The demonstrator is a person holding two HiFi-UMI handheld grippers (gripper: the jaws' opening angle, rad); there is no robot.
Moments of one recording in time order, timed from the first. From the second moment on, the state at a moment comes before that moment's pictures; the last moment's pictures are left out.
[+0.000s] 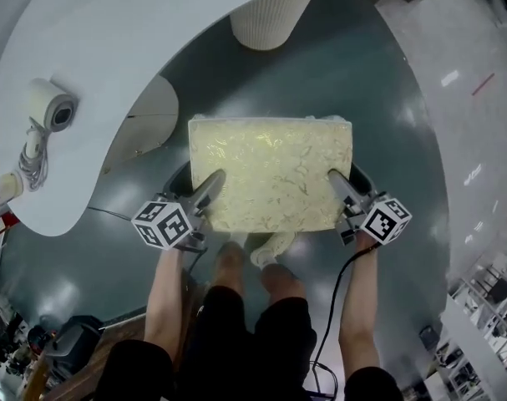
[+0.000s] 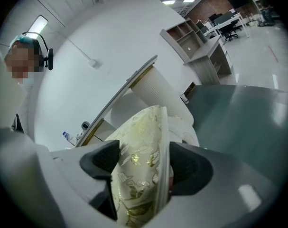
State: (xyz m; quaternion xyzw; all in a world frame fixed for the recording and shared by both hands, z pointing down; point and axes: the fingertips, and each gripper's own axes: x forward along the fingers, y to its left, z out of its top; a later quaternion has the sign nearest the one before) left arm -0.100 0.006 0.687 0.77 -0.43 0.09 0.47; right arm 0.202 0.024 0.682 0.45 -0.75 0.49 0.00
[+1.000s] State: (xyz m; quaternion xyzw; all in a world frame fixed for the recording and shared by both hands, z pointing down) left arm -0.097 -0.004 0.687 0.76 -0.42 0.11 0.48; right arm 0.204 0.024 0.685 0.46 -0.73 0.51 0.00
